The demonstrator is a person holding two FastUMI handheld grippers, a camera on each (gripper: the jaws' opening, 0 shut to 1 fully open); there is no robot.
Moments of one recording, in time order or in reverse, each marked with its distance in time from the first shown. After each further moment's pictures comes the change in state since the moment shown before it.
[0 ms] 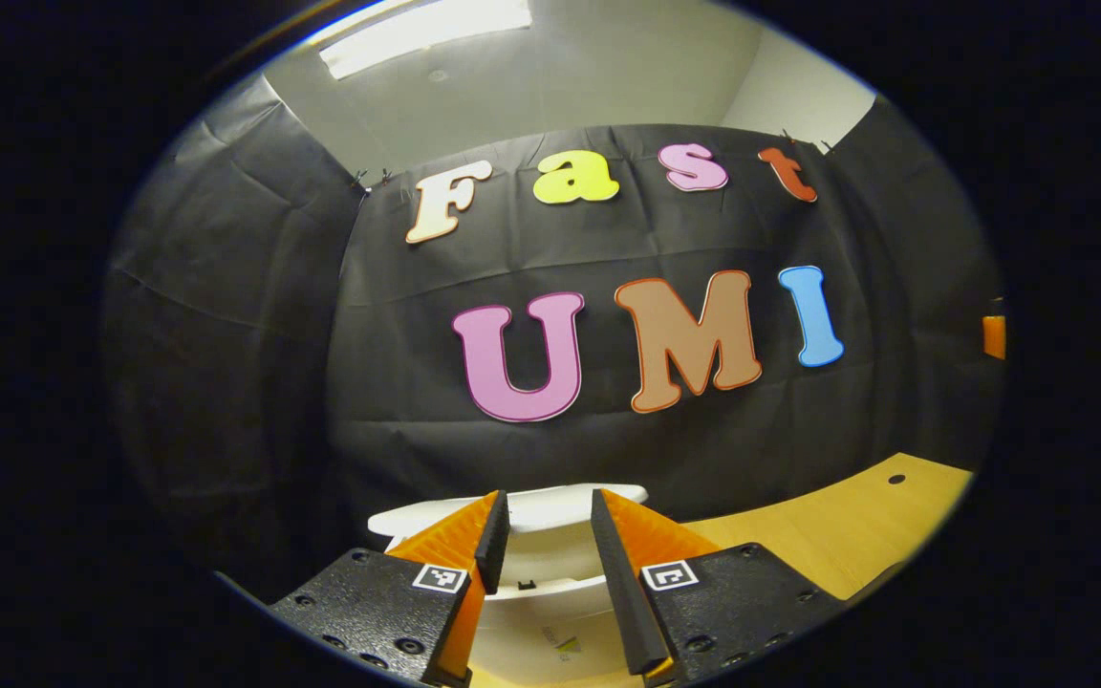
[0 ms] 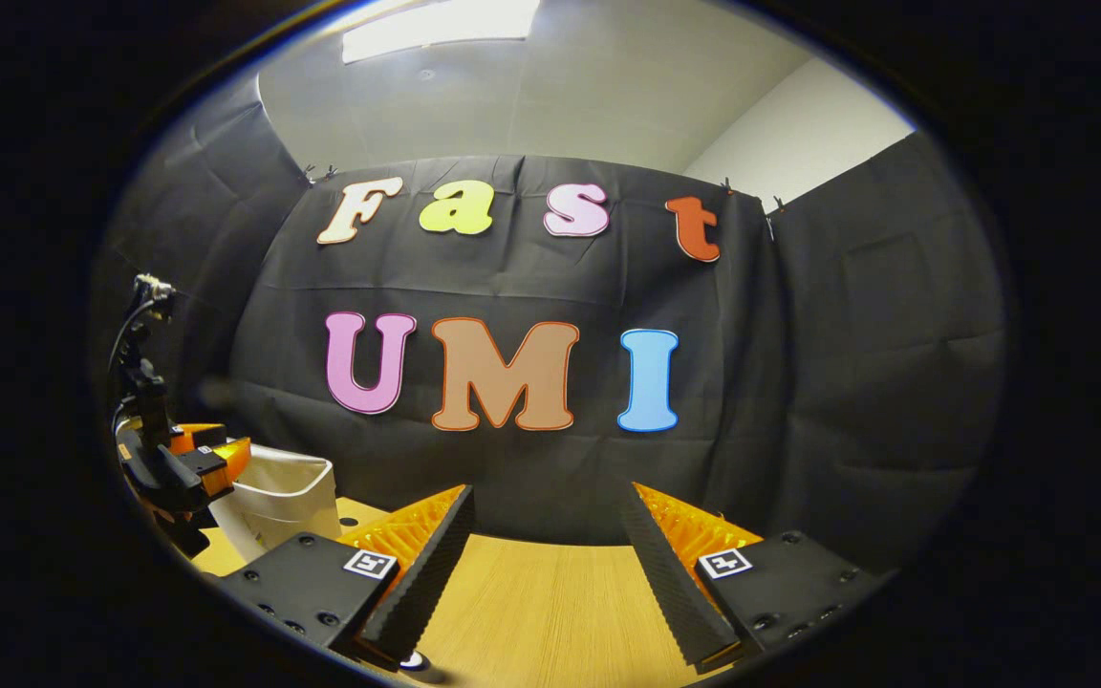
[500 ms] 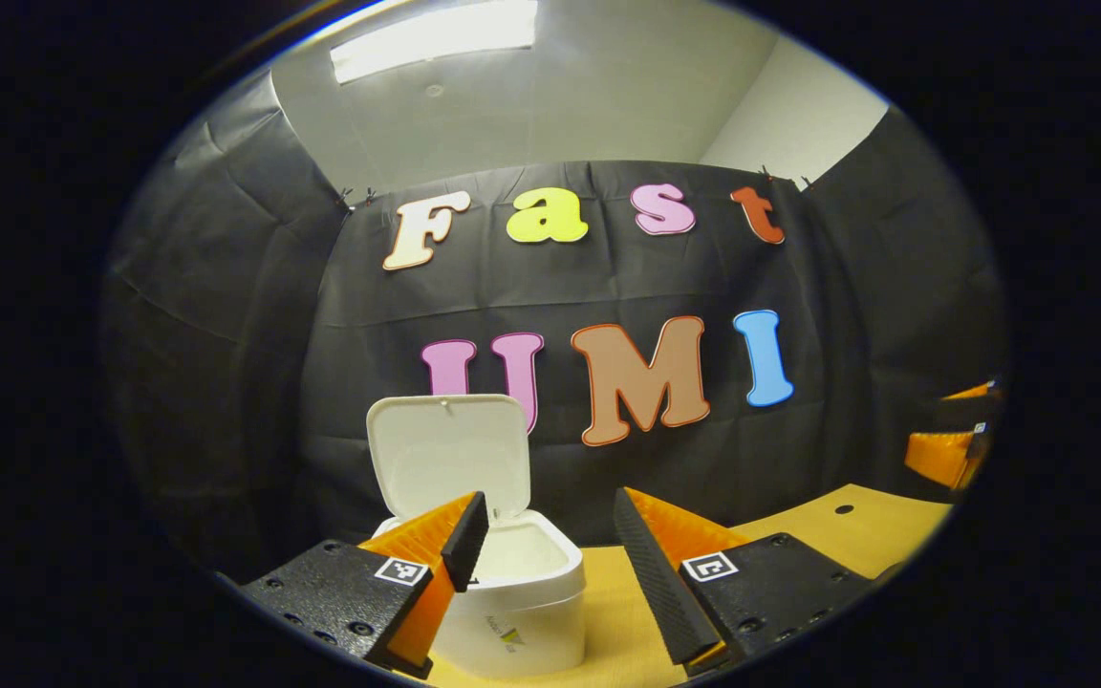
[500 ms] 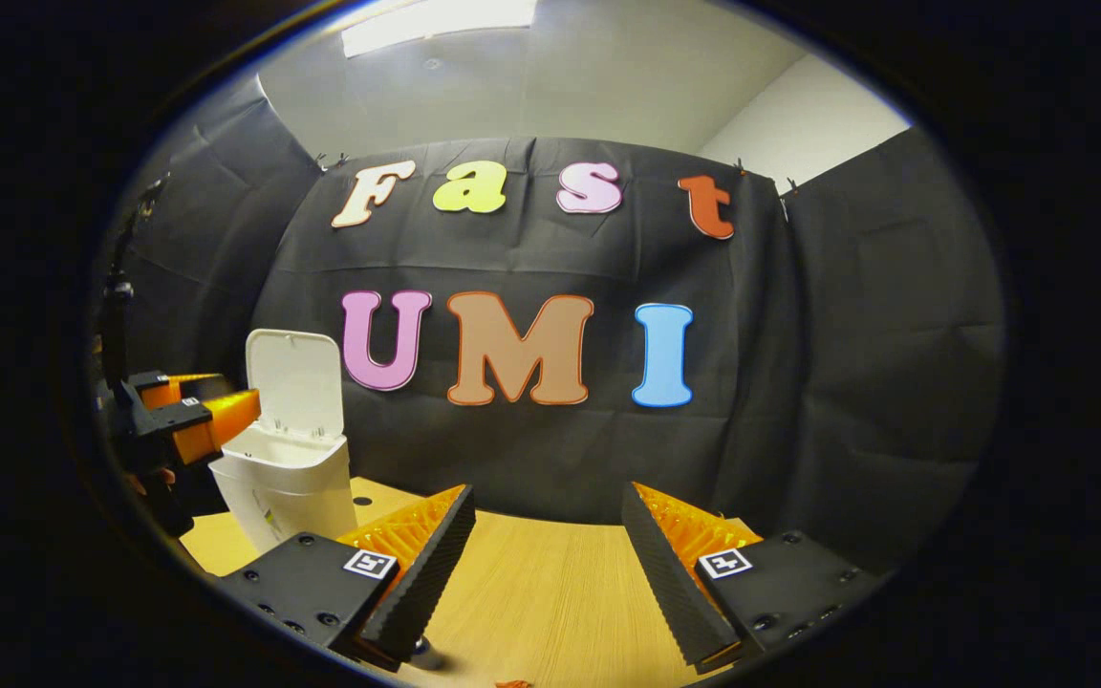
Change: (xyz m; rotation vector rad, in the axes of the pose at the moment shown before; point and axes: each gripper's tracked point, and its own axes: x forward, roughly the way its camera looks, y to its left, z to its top) left arm -0.049 -0.041 0.043 -0.050 -0.058 -0.087; right arm -0.007 0.002 -0.044 -0.014 0.088 0.054
